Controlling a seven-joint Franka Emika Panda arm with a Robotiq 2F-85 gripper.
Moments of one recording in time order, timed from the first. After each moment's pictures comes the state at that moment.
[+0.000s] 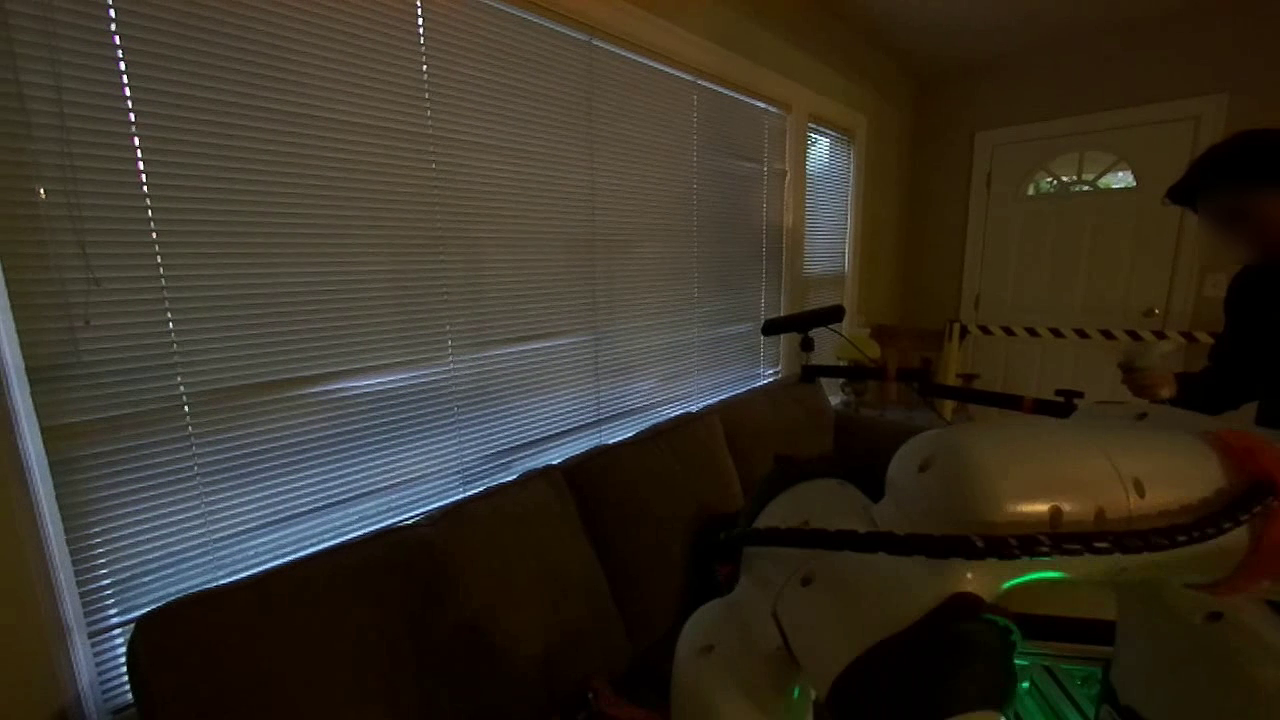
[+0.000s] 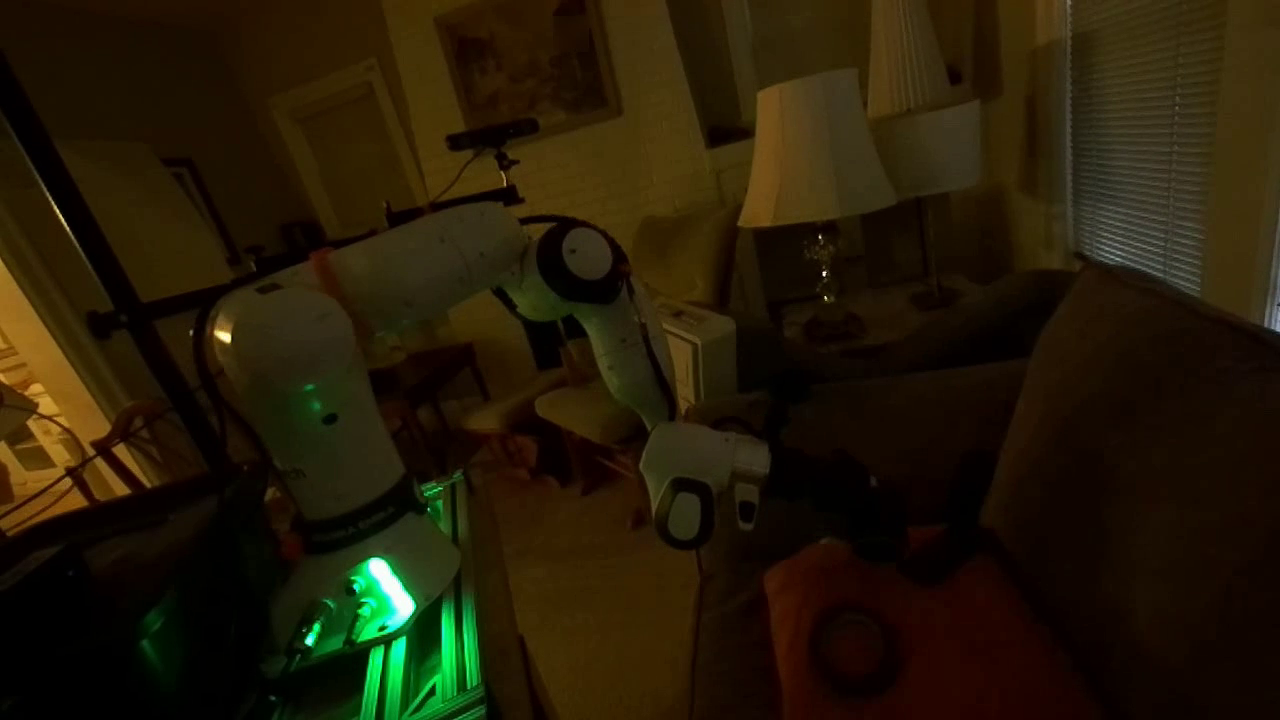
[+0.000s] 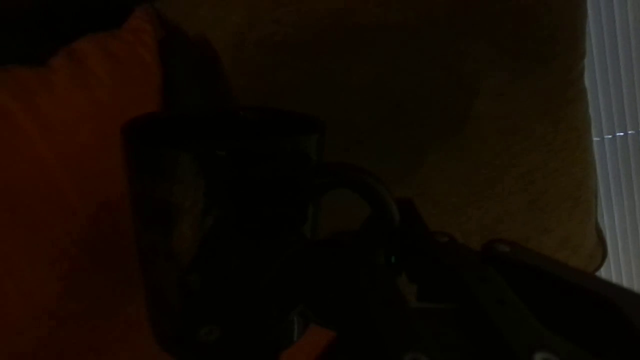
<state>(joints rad) 0.39 1.45 -0.30 -1.82 0.74 4.21 2.26</state>
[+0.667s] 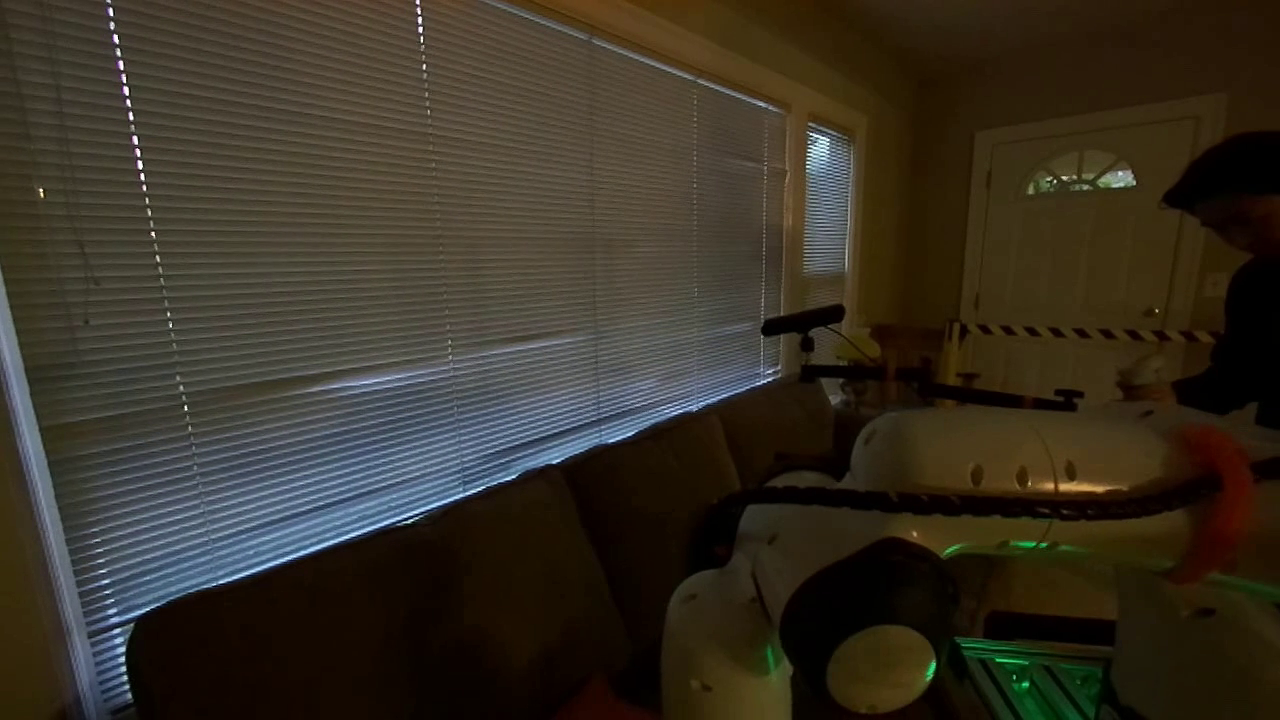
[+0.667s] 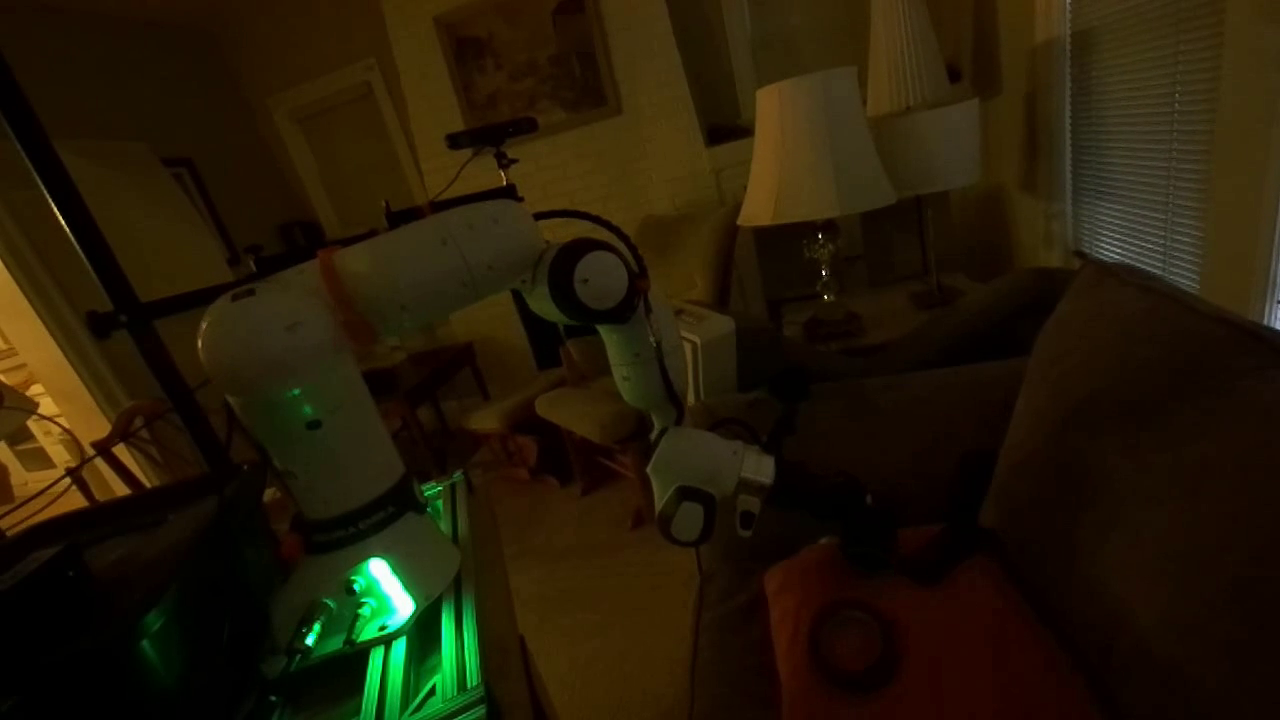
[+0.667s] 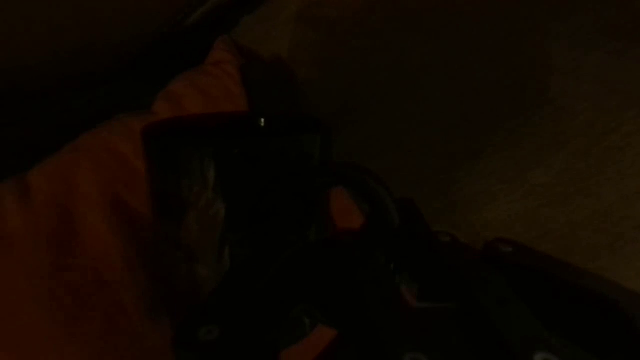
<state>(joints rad) 0.19 1.46 -0.09 -1.72 0.62 4.22 2.23</state>
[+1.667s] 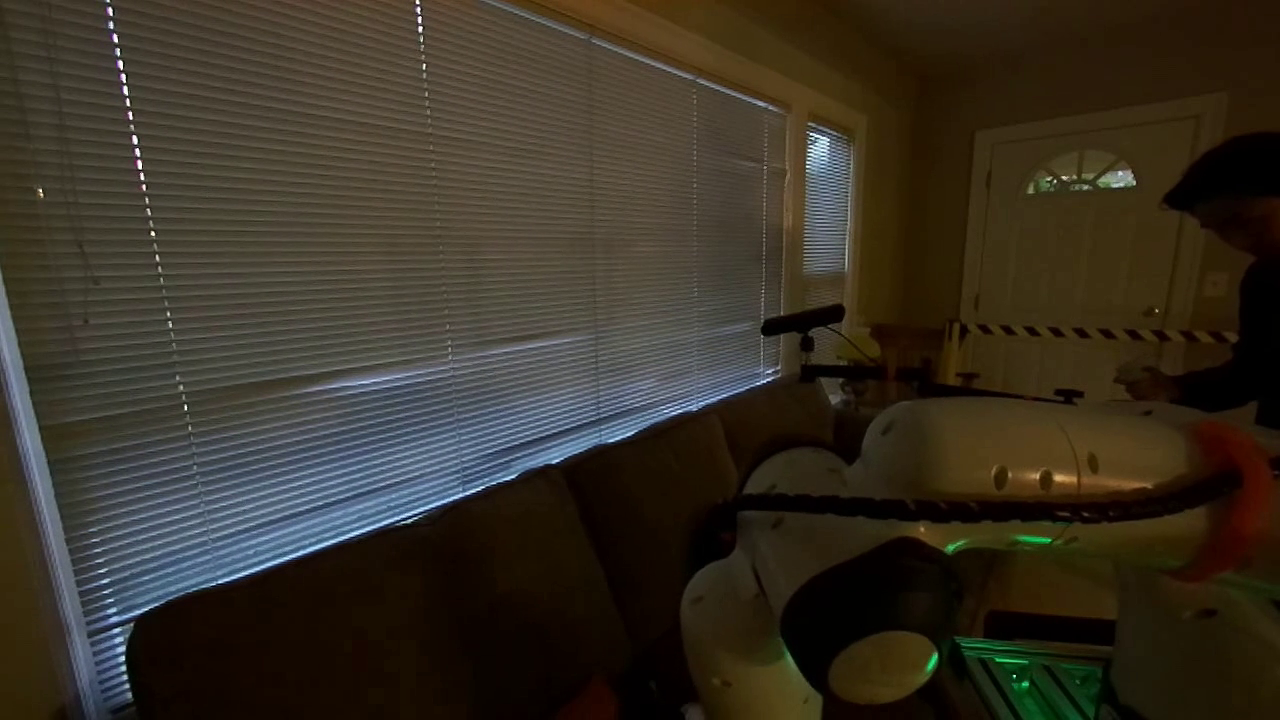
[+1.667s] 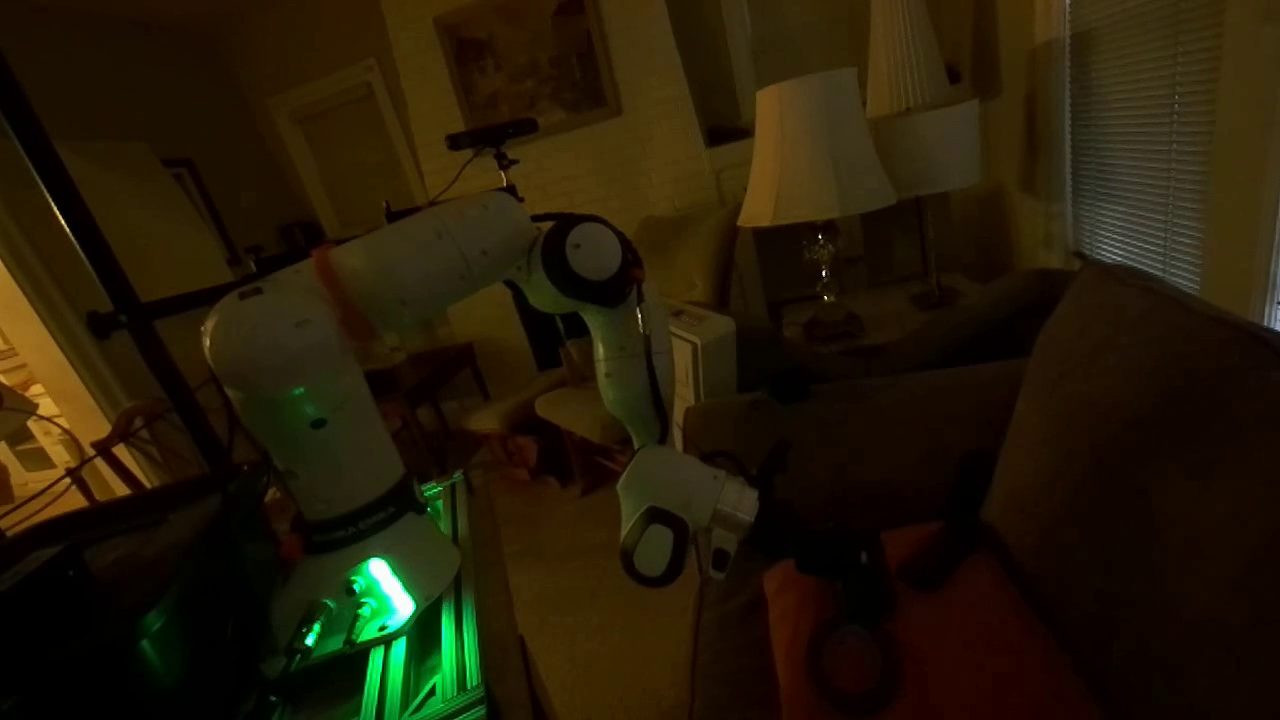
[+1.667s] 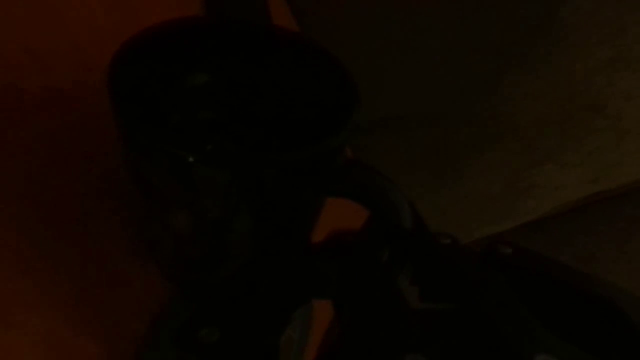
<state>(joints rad) 0.25 1.41 -0.26 -2.02 0.62 4.22 2.36</state>
